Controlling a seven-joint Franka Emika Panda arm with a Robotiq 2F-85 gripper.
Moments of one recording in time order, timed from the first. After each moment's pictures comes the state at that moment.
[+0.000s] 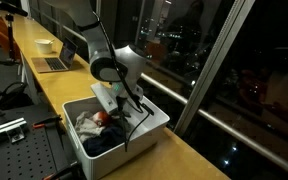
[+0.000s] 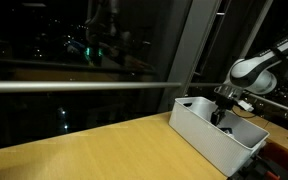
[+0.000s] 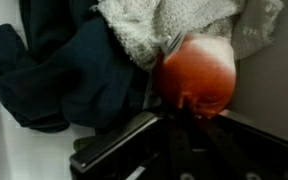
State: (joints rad) arm -0.11 0.41 0.06 -2.17 0.26 2.46 -0.41
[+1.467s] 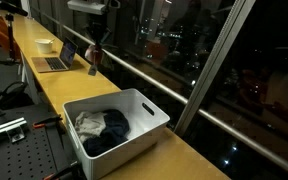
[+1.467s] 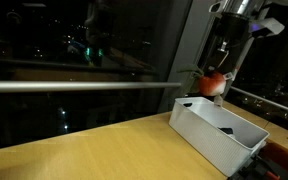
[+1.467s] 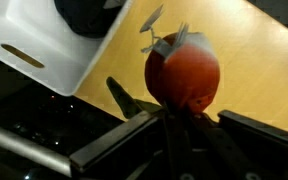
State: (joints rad) arm 0.19 0.05 0.21 -1.96 -0.09 2.07 -0.22
